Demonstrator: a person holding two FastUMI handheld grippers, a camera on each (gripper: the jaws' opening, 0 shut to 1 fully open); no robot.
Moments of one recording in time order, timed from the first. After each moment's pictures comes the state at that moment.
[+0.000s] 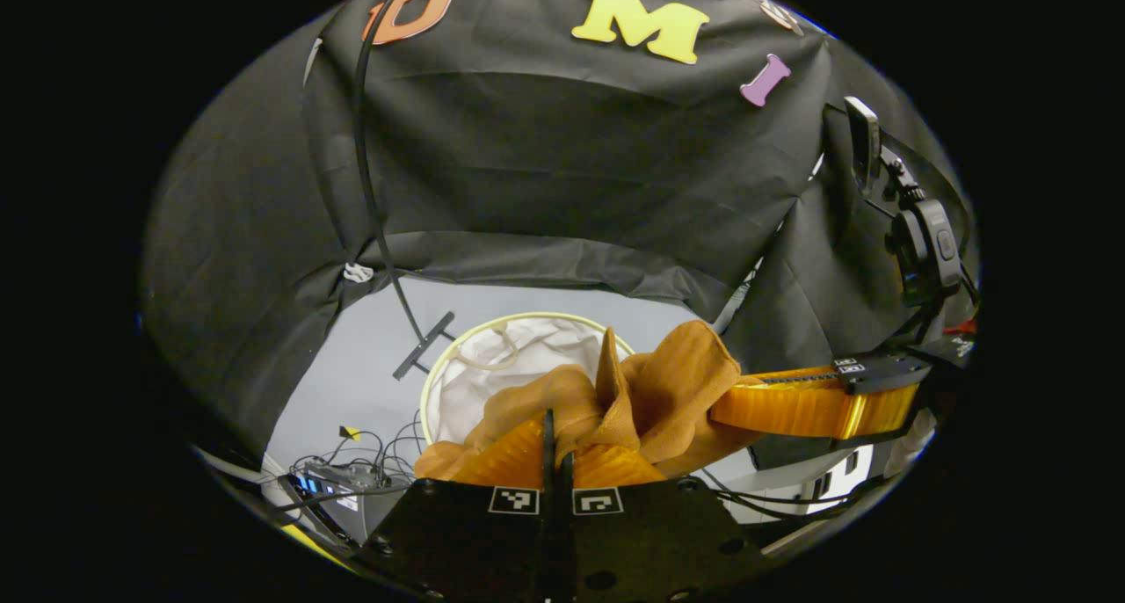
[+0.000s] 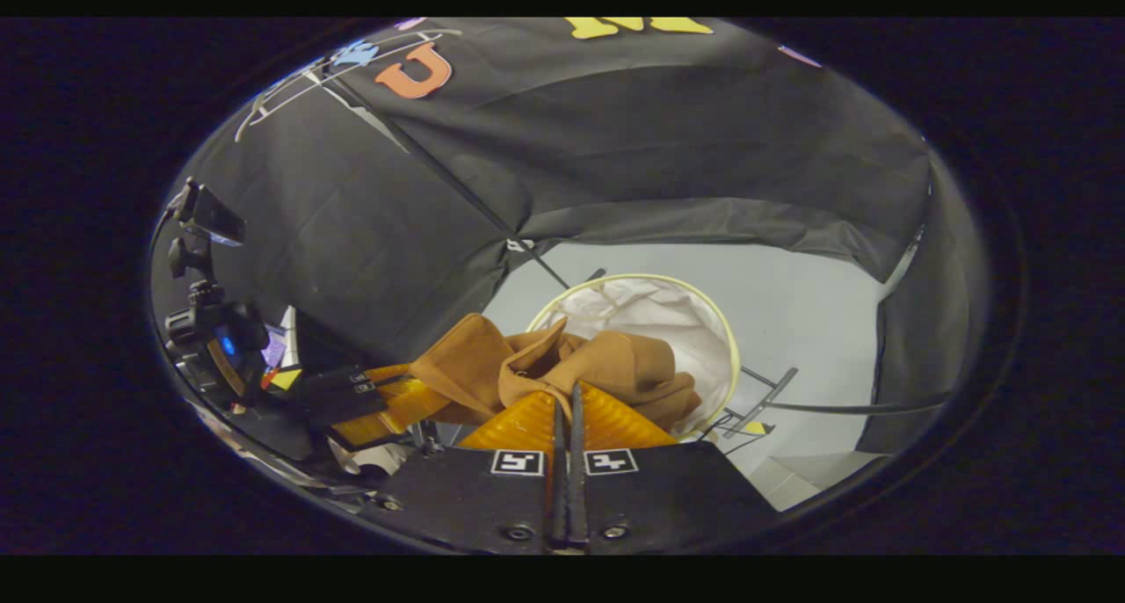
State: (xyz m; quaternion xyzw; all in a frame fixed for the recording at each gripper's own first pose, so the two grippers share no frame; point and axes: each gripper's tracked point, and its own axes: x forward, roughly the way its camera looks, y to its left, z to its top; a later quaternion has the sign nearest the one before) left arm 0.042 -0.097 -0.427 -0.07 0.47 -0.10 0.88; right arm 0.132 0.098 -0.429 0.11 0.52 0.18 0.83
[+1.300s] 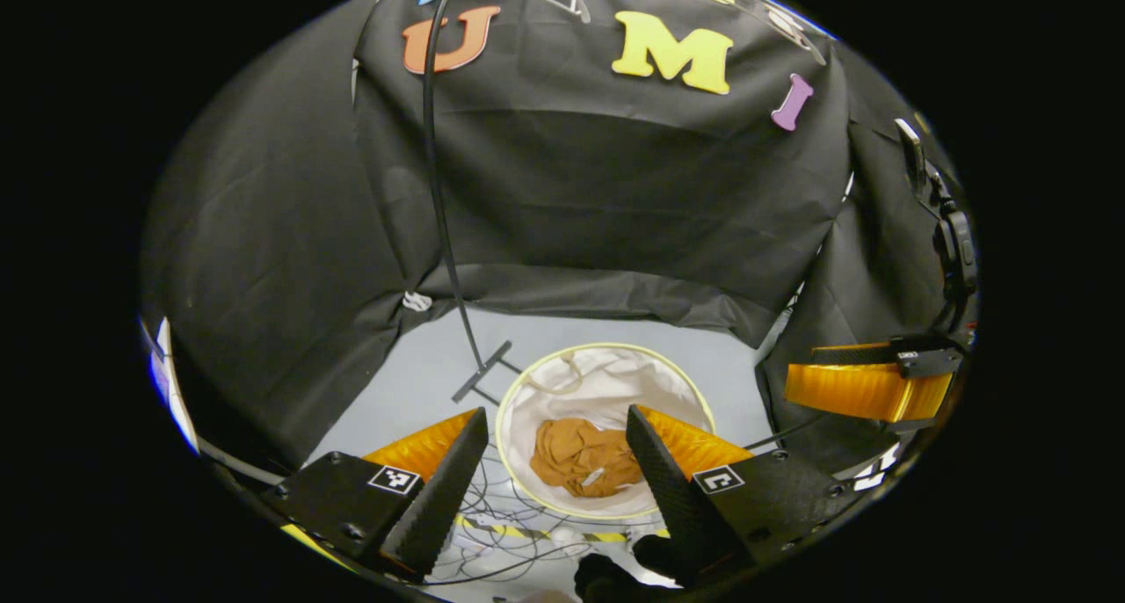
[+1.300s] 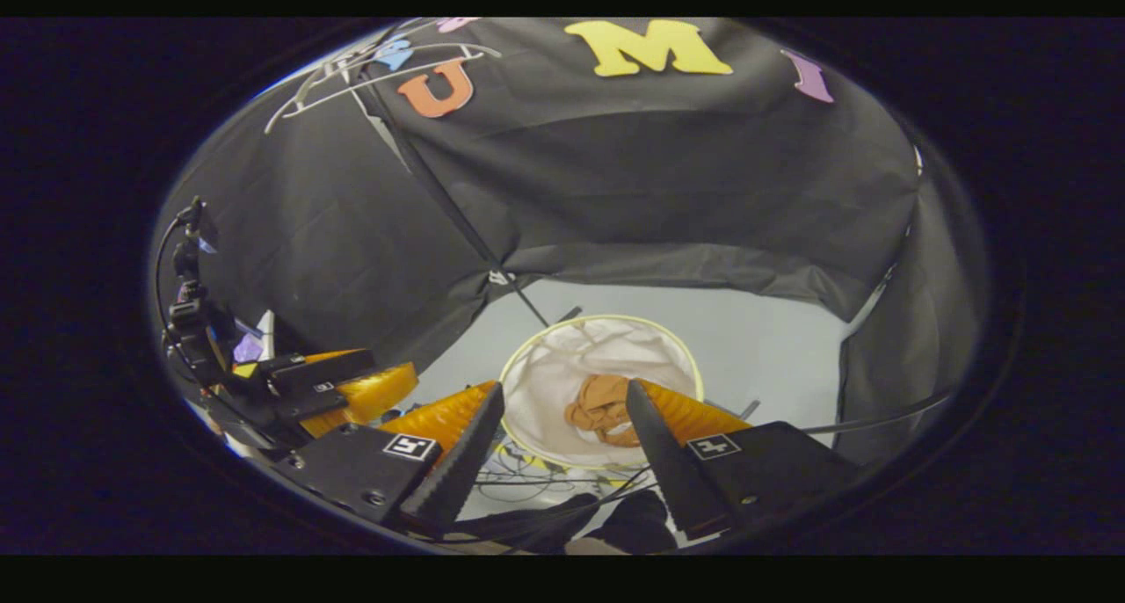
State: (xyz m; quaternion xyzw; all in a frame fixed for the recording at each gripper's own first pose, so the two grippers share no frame) left arm 0.038 -0.022 -0.373 -0.02 0.41 -0.03 0.91; right arm 0.135 0.091 -0.370 0.06 0.44 0.16 0.88
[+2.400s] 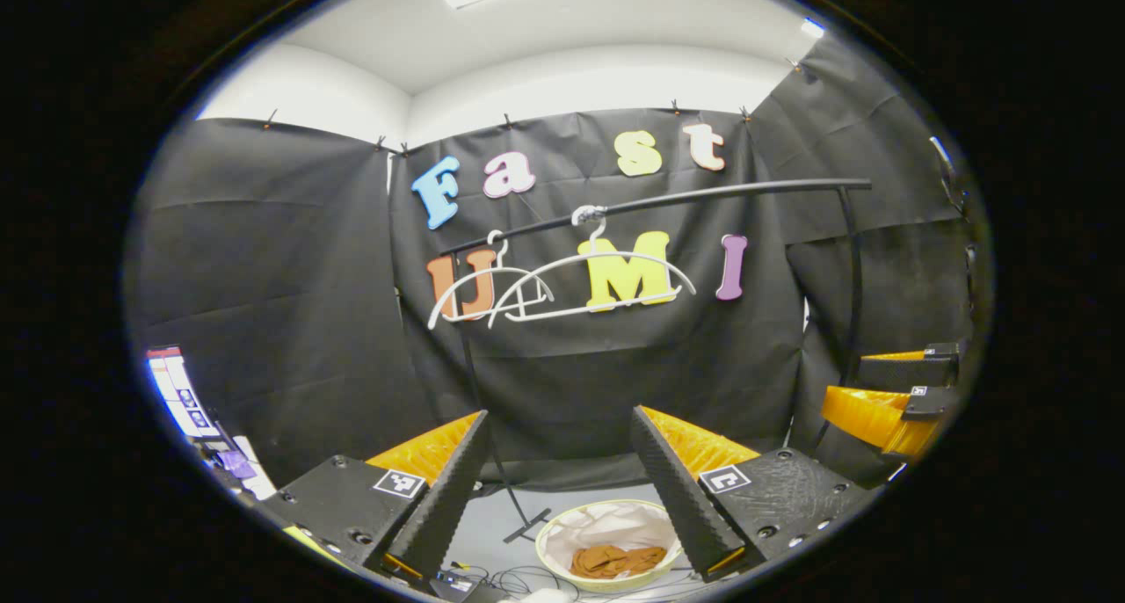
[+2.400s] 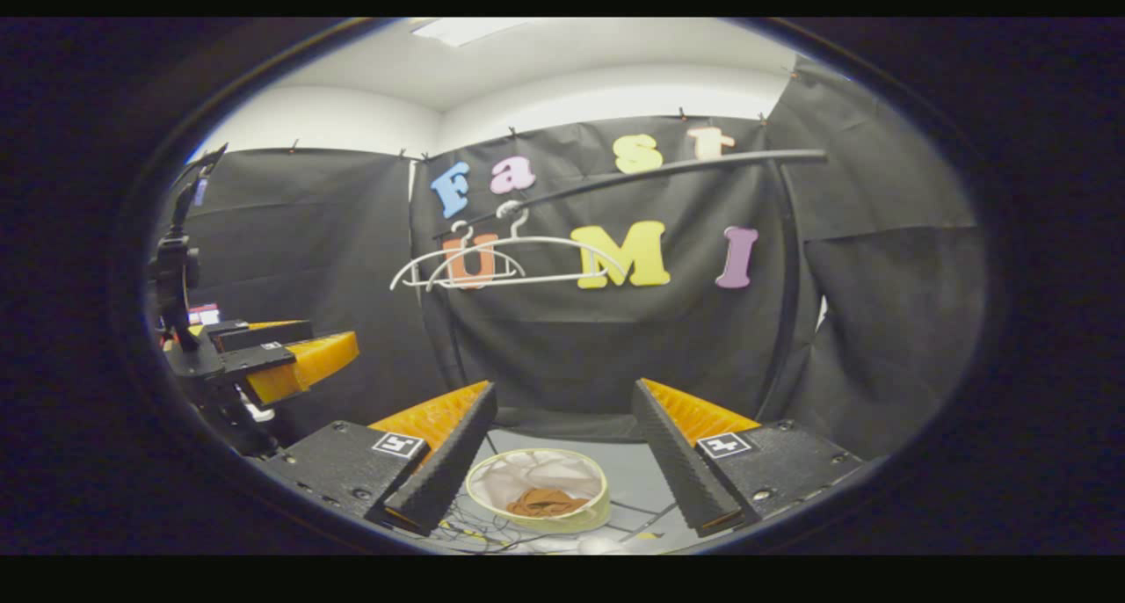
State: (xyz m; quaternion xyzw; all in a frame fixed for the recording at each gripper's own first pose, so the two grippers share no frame) left arm -0.066 -0.084 -0.040 0.06 0.08 0.00 1.00; right arm -0.046 -0.009 -0.061 0.02 0.06 0.11 0.99
